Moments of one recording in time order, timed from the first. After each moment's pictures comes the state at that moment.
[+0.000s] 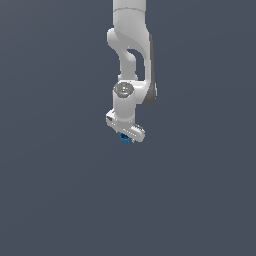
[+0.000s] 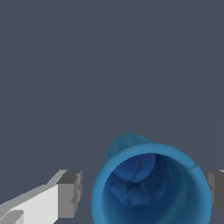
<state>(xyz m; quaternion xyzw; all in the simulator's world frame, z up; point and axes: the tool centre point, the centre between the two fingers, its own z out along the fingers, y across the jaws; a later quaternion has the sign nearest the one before) -0.085 -0.014 0.052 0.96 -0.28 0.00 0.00</state>
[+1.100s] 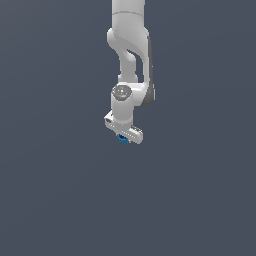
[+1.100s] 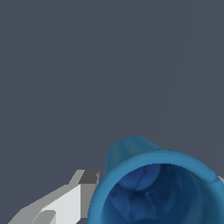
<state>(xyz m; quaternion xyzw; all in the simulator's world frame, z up) -0.081 -0.021 0.044 0.96 -0.28 0.00 0.00</state>
